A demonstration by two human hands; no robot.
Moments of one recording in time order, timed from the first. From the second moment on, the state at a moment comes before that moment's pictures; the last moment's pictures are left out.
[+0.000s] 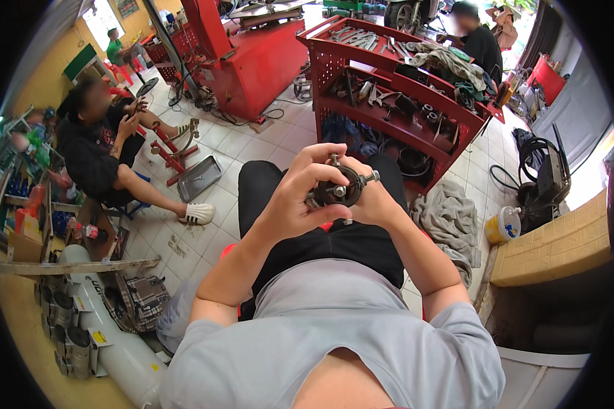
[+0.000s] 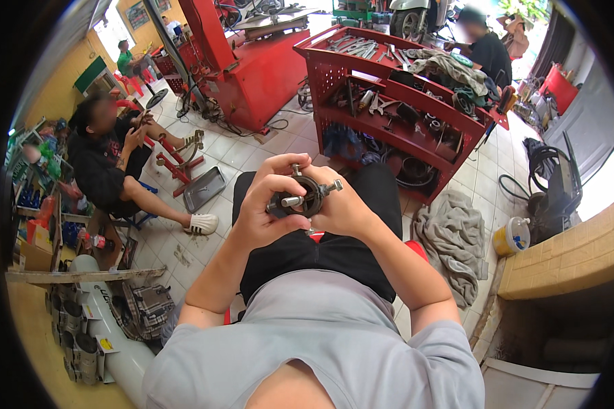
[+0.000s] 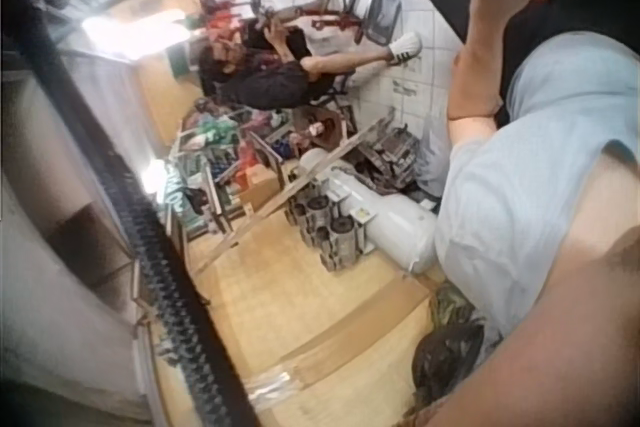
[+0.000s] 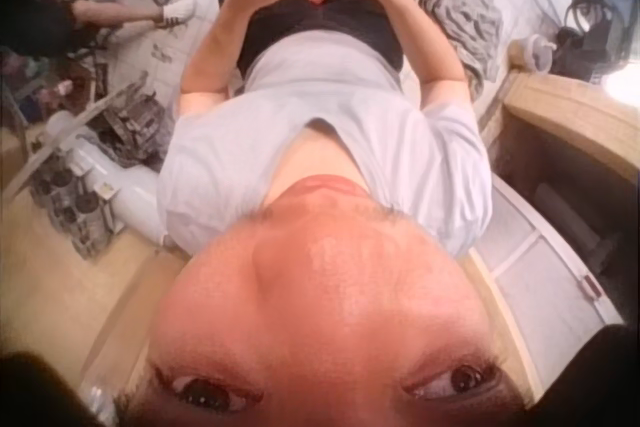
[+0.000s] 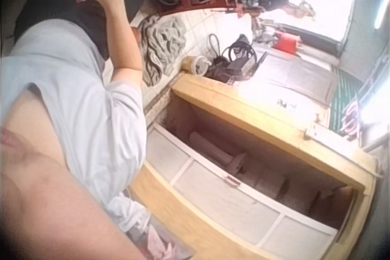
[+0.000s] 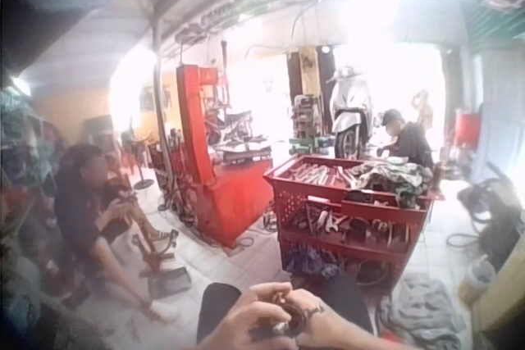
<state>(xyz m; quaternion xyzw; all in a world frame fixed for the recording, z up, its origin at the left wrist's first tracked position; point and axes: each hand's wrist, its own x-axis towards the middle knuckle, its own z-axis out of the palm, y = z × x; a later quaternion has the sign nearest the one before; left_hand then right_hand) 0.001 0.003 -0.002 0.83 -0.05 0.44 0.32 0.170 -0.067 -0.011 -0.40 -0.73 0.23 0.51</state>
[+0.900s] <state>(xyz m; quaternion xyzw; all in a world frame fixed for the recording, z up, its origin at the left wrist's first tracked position) 0.010 -0.005 -0.007 0.75 -0.06 0.49 0.43 0.169 -0.065 -0.009 -0.38 -0.74 0.22 0.51</state>
